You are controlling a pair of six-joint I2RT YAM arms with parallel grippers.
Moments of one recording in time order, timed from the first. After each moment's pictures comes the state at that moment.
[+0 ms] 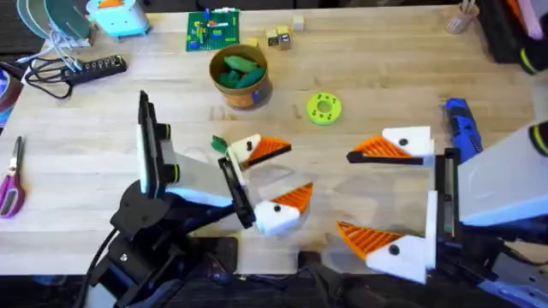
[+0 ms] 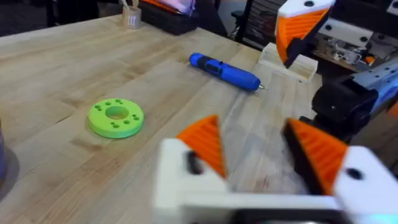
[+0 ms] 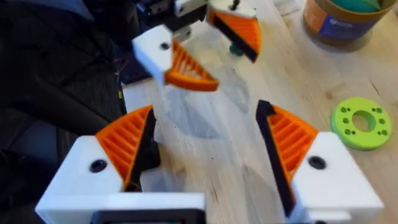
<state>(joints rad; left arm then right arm) -0.58 0.01 0.01 -0.06 0.58 -0.21 0.82 0.46 0.71 -0.83 -0.39 -0.18</state>
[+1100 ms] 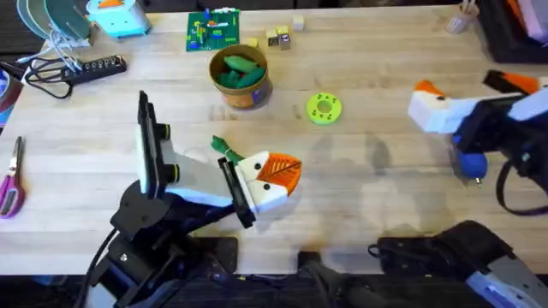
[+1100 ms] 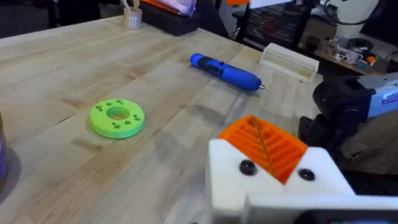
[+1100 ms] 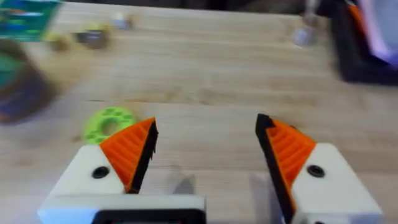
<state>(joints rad) -0.58 0.01 0.01 -0.06 0.57 -0.21 0.40 0.48 0.71 -0.70 0.34 0.12</state>
